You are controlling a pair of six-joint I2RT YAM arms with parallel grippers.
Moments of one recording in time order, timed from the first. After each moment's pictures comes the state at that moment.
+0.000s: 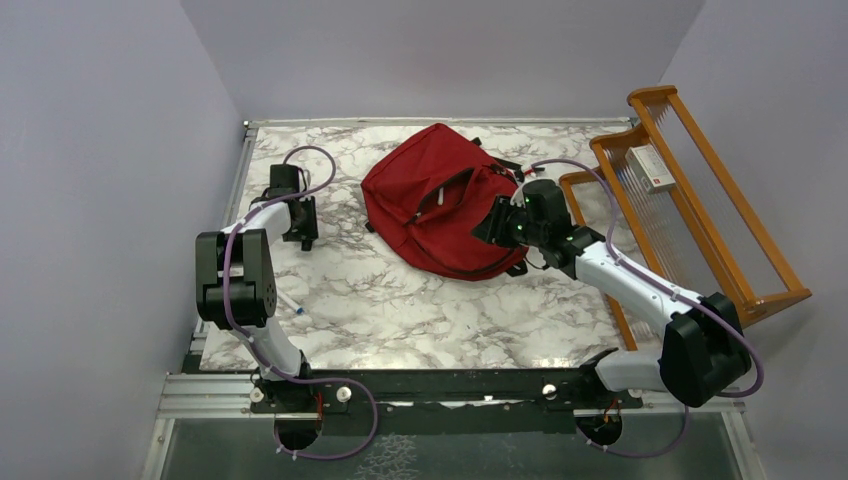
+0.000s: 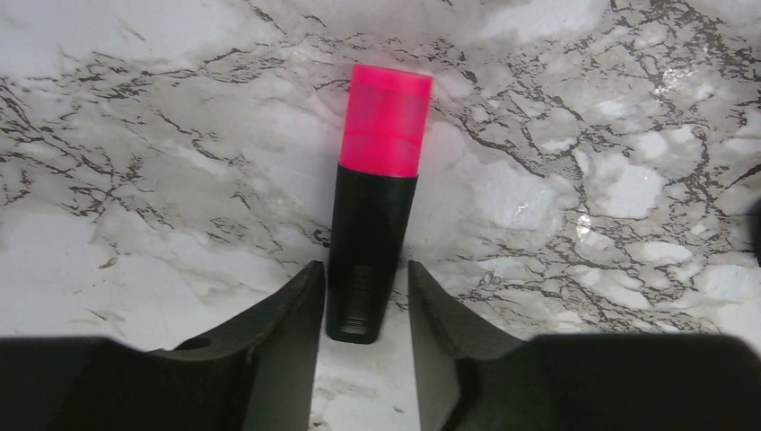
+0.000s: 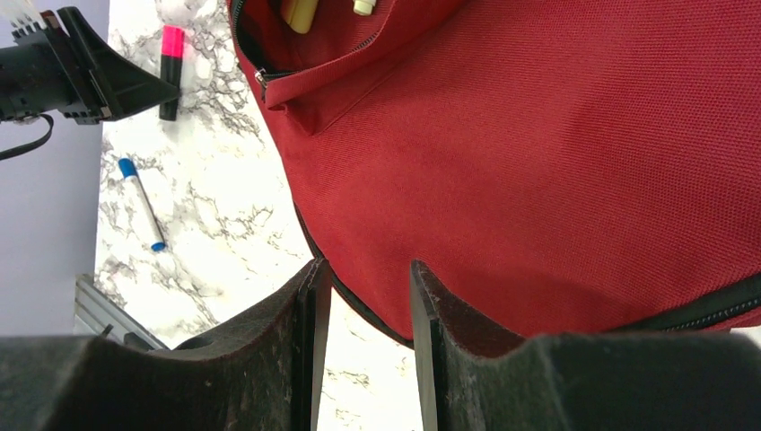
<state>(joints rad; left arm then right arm) 0.07 1.73 1.05 -0.36 -0.02 -0.04 0.50 1.31 0.85 -0.12 -0.17 0.59</state>
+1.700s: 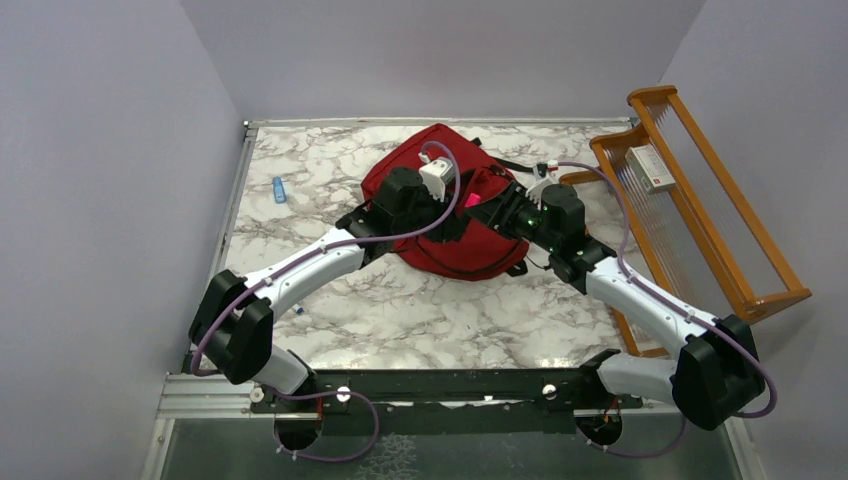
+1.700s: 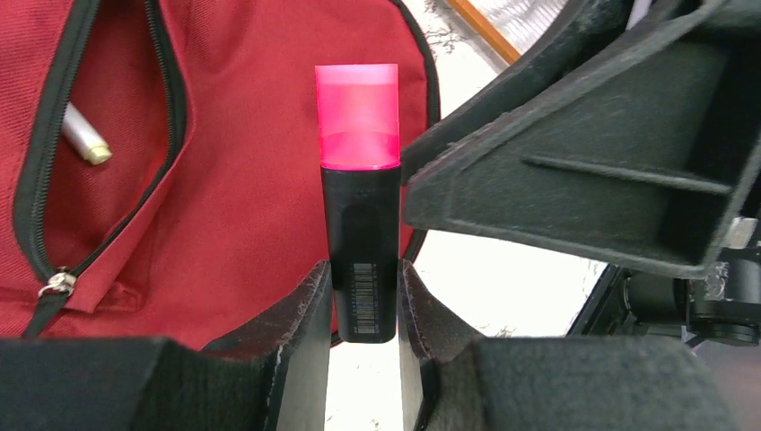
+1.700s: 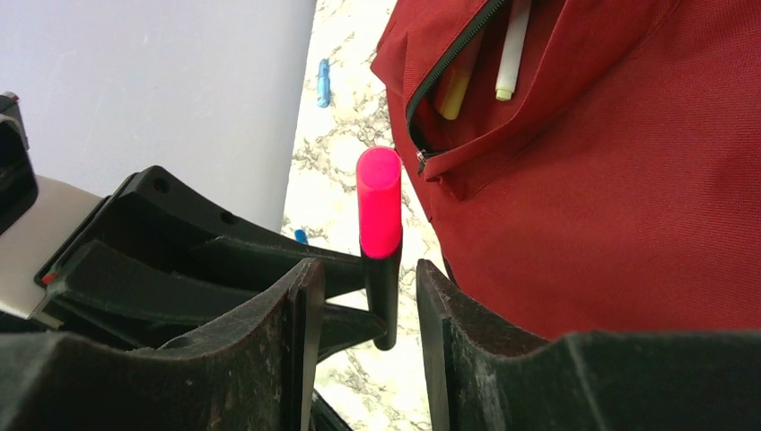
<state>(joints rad) -0.70 1.47 1.08 -0.07 0.29 -0.32 0.50 1.20 0.76 0.17 -0.19 0.90</state>
